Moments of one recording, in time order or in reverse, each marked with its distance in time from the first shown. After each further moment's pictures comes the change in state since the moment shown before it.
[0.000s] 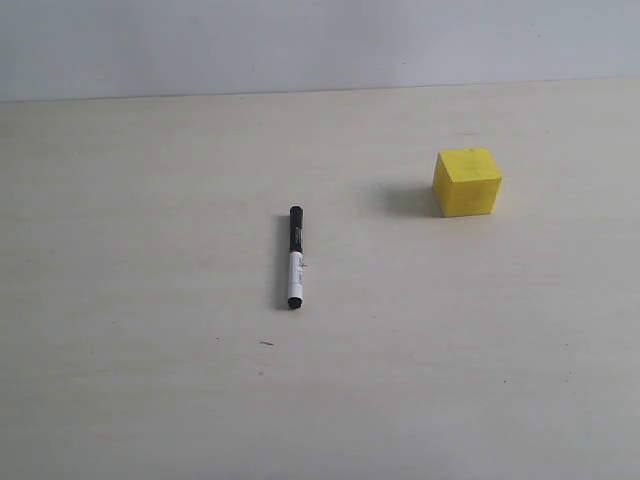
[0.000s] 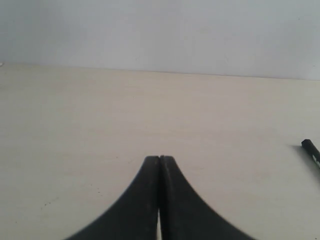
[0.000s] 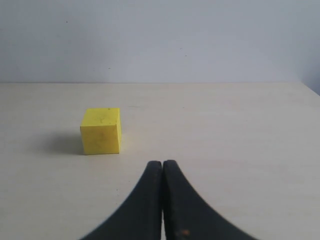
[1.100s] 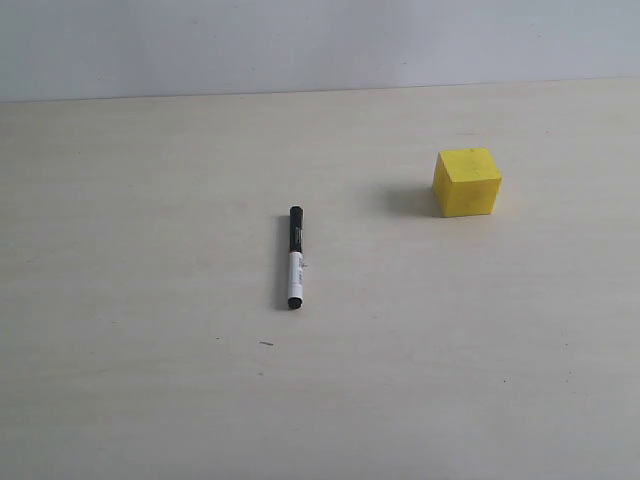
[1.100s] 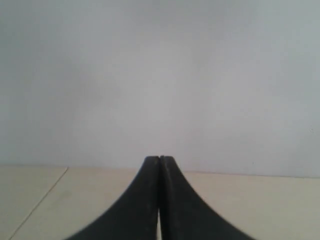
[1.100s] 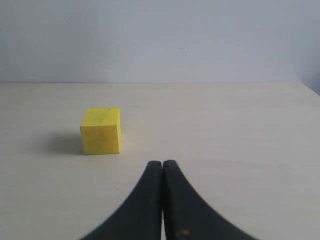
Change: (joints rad) left arm 0.052 0.041 -0.579 0.005 0.294 0.136; right arm 0.000 0.000 0.000 0.000 0.000 0.000
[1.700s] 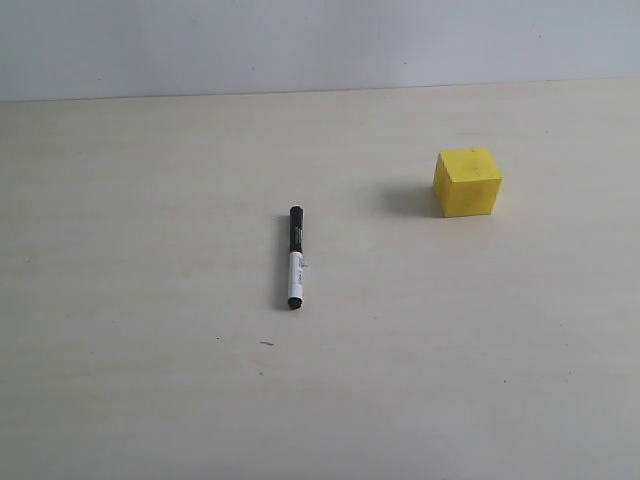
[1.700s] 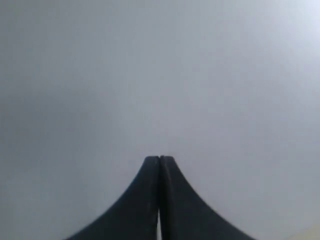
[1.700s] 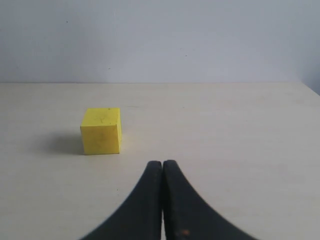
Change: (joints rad) left arm -0.365 0.225 0.002 0.007 -0.597 0.142; right arm 0.000 0.000 0.000 0.000 0.000 0.000
